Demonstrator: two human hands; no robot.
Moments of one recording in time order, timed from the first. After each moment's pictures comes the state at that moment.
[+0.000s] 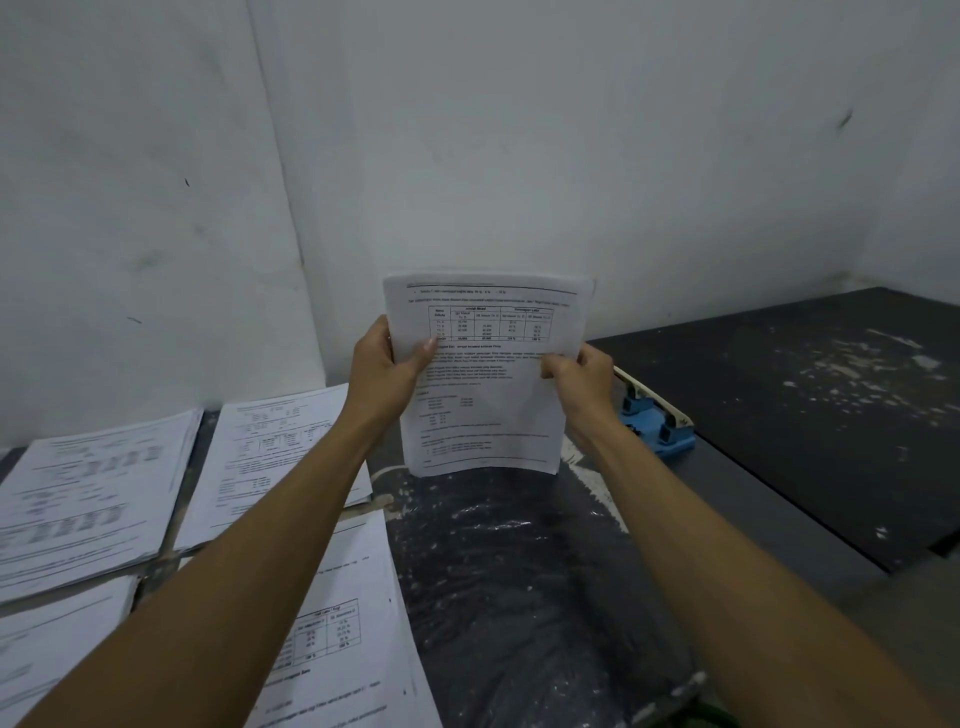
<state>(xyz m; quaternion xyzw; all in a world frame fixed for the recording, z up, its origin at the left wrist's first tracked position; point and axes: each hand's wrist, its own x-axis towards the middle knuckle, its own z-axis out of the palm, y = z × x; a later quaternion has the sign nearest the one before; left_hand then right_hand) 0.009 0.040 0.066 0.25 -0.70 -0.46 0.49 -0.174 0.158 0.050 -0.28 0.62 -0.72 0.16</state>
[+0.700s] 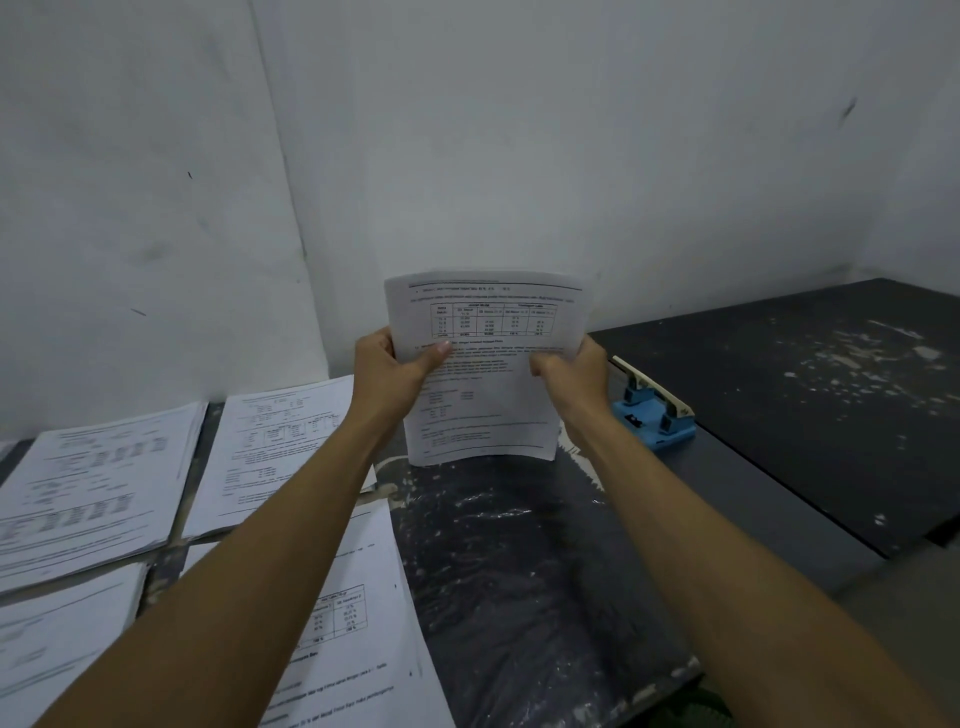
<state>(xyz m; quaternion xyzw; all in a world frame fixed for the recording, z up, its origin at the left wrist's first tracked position) 0.012 0.050 0.061 0.28 -0.68 -0.48 0.48 -0.161 0.159 0.049 -0.29 0.64 -0.70 0.12</state>
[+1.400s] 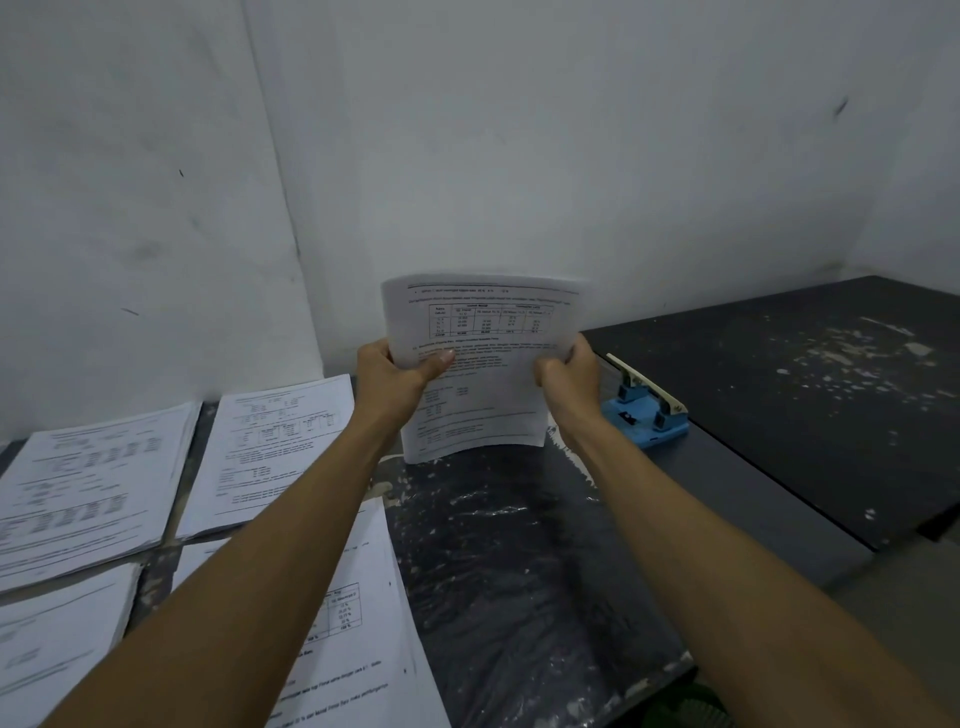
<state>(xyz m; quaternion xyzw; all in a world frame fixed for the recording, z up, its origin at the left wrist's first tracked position) 0.005 0.053 0.052 0.30 -0.67 -0.50 0.46 -0.163 0.160 0.040 -0.28 0.63 -0.71 0.14</state>
